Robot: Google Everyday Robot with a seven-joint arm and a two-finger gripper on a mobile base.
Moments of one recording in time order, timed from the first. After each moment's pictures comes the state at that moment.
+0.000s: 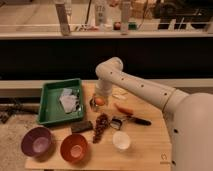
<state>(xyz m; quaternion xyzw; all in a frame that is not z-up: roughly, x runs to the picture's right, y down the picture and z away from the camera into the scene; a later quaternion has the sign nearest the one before) -0.033 0.048 0.831 -0.19 -0.25 -0.51 0.80</state>
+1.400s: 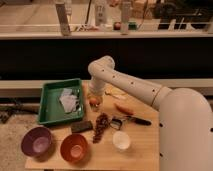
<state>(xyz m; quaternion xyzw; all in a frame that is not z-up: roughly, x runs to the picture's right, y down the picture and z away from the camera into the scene) -0.058 0.048 0.848 -0.18 -0.27 -0.57 0.76</state>
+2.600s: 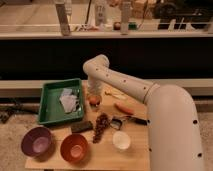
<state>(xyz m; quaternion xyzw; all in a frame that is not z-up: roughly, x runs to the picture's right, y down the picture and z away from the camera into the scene) -0.067 0.038 0.856 -0.20 -0.26 -0.61 0.72</state>
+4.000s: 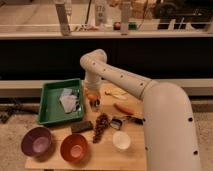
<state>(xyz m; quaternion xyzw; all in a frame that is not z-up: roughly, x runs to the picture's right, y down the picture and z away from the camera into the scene) -0.072 0.023 0.841 -0.22 -0.26 -0.60 0.73</state>
